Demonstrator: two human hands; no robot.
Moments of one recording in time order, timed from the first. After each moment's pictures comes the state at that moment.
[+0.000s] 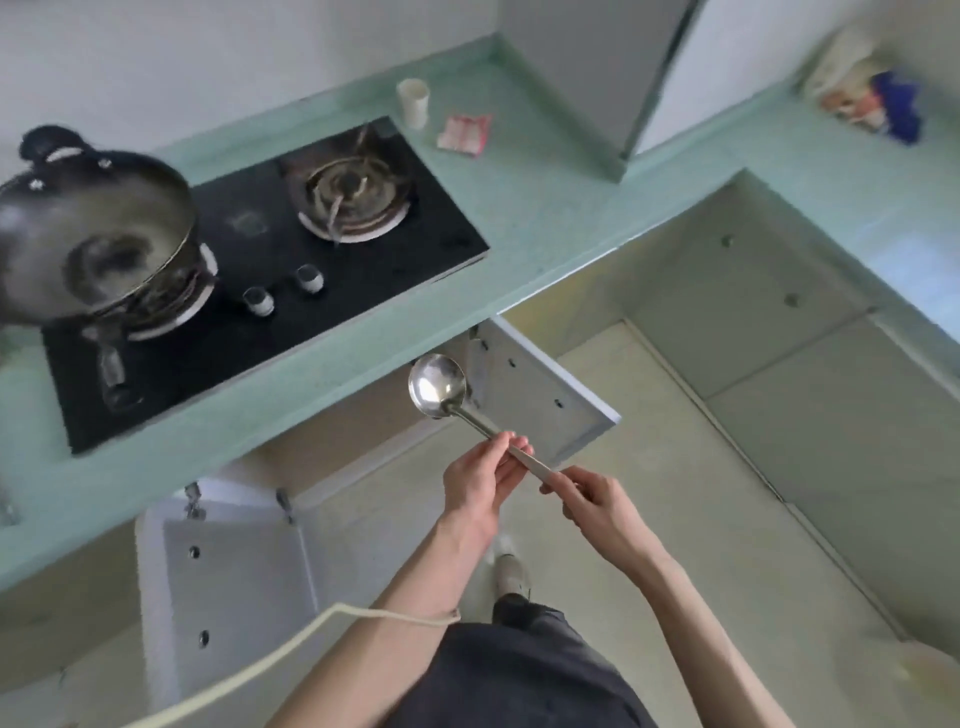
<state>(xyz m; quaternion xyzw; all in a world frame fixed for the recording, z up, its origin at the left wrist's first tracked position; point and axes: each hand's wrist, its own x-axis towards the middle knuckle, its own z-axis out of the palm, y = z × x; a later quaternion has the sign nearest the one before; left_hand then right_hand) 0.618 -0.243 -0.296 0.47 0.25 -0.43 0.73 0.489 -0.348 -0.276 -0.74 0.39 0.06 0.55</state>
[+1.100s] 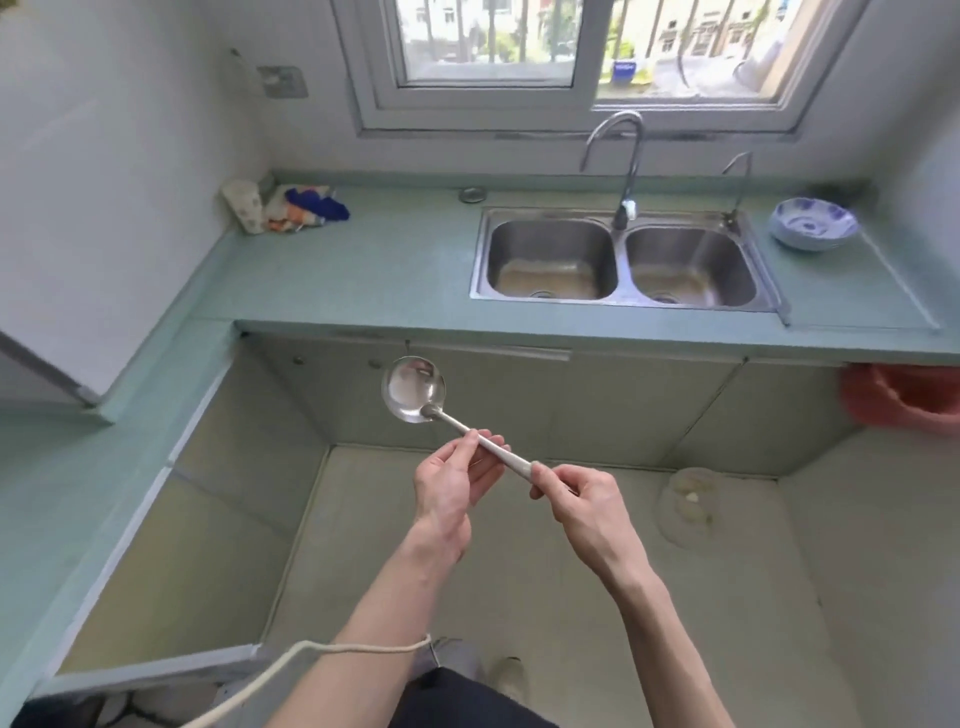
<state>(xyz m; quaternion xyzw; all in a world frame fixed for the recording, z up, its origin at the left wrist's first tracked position) 0.257 -0.652 -0.206 0.54 -0.14 -0.63 0.54 0.099 -0.619 -0.195 -0.51 0.65 -0.33 0.46</state>
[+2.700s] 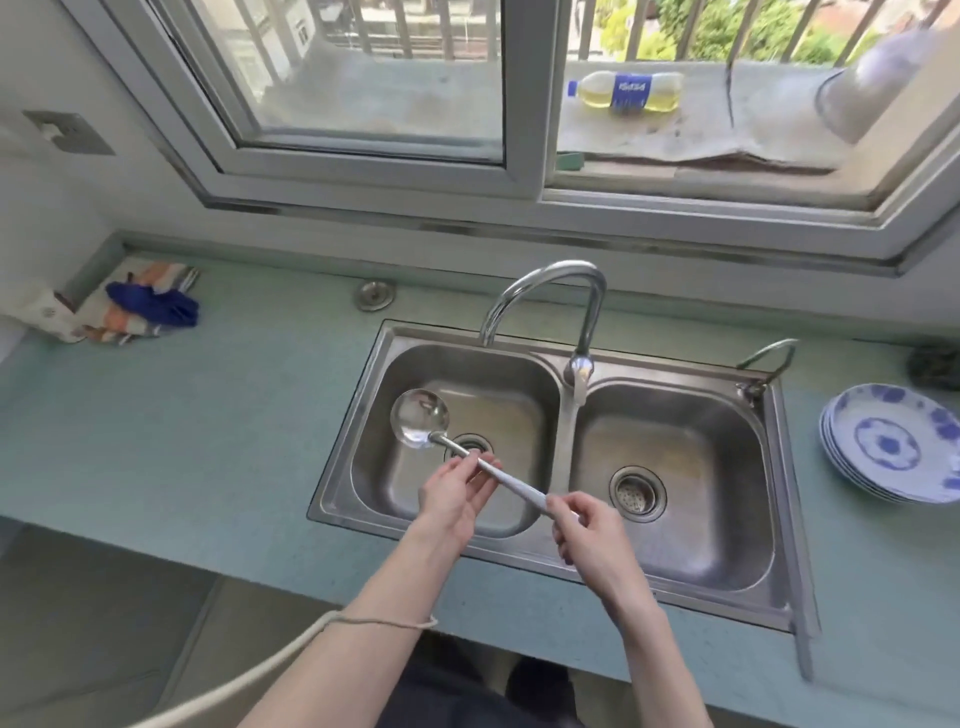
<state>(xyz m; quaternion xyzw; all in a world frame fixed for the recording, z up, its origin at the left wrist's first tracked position) 0.008 -1.255 -0.295 0.56 0.05 -0.62 0.54 -0.171 -1.212 -0.282 -0.41 0.64 -0.28 0.59</state>
